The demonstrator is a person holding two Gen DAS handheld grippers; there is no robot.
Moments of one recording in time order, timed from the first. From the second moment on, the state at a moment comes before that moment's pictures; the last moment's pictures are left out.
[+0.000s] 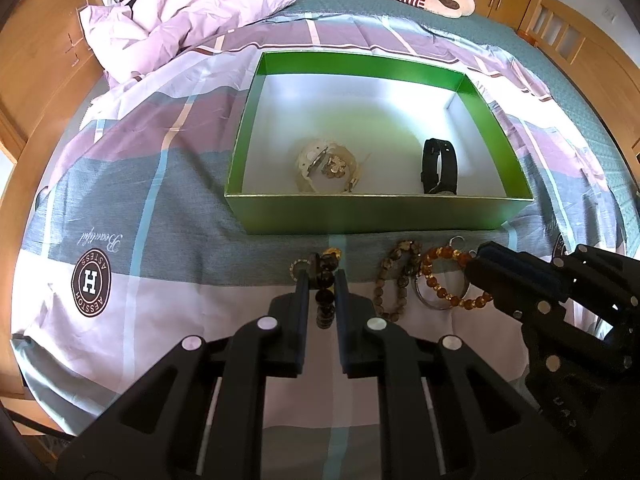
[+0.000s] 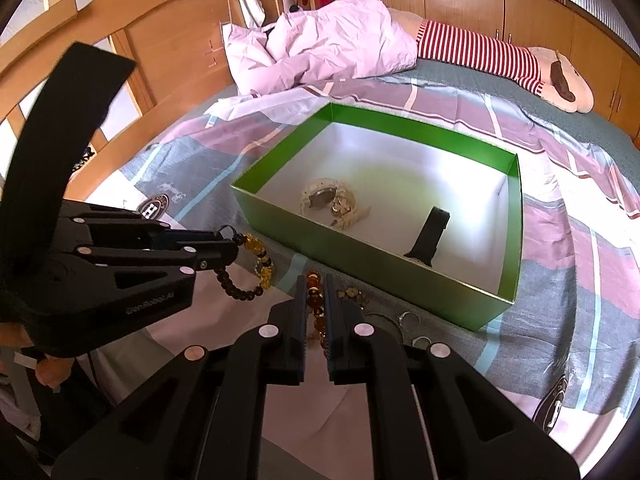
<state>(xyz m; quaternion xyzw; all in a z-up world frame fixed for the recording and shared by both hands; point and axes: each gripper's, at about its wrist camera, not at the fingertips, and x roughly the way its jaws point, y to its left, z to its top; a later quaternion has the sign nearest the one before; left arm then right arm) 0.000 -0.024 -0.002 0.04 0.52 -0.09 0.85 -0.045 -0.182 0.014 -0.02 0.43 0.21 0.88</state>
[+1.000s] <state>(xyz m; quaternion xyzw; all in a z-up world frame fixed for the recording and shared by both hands) 0.001 -0.029 -0.007 0.05 0.53 -0.09 0.84 -0.045 -0.179 0.015 -0.02 0.42 0.21 0.88</state>
